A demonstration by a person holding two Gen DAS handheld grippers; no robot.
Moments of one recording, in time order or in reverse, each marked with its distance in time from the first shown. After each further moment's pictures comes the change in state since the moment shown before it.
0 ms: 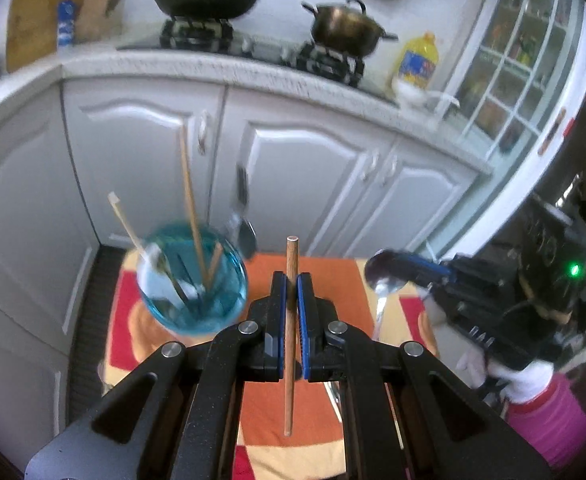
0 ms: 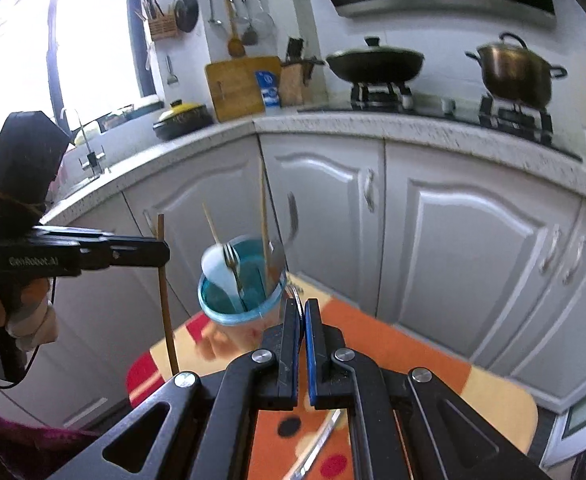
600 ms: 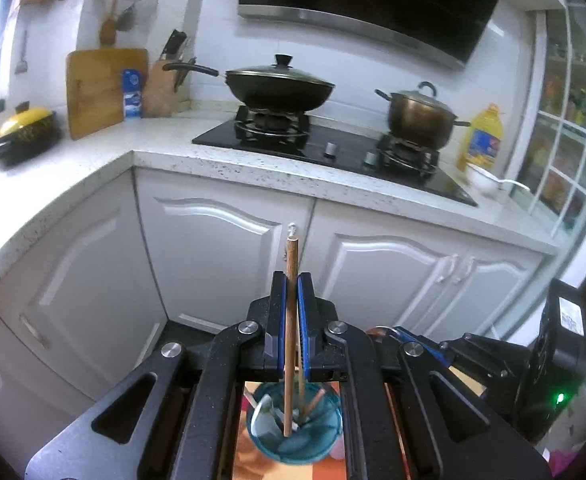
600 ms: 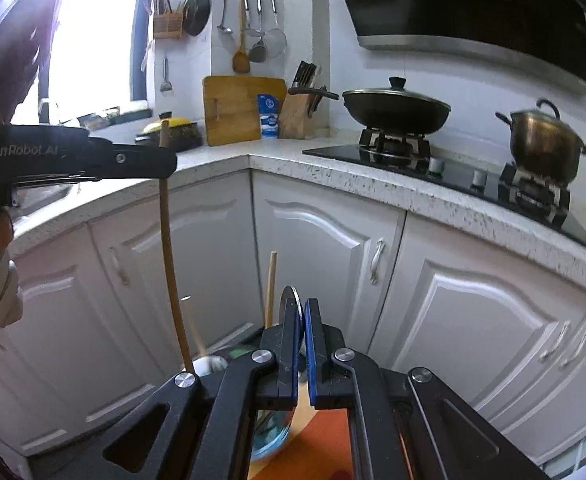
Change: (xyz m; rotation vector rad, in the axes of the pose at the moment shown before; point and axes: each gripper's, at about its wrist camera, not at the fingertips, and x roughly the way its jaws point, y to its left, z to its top) left arm -0.005 0.060 0.096 -0.034 -0.252 0.246; right arm 0.096 0.048 0.093 -0.117 -0.082 -0.126
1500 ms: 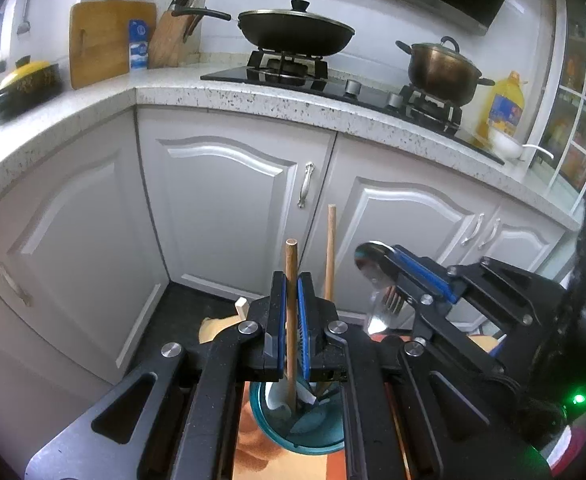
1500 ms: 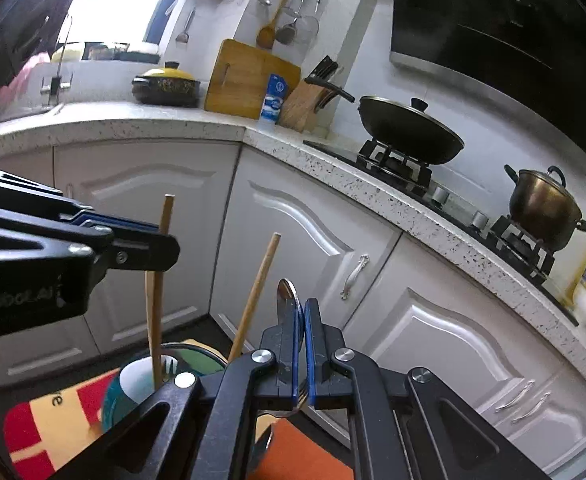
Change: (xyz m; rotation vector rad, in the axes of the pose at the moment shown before) left arm 0.051 0.010 -0.067 -0.016 0.119 0.034; right arm 0.058 0.031 -0.016 -0.249 0.012 -0.161
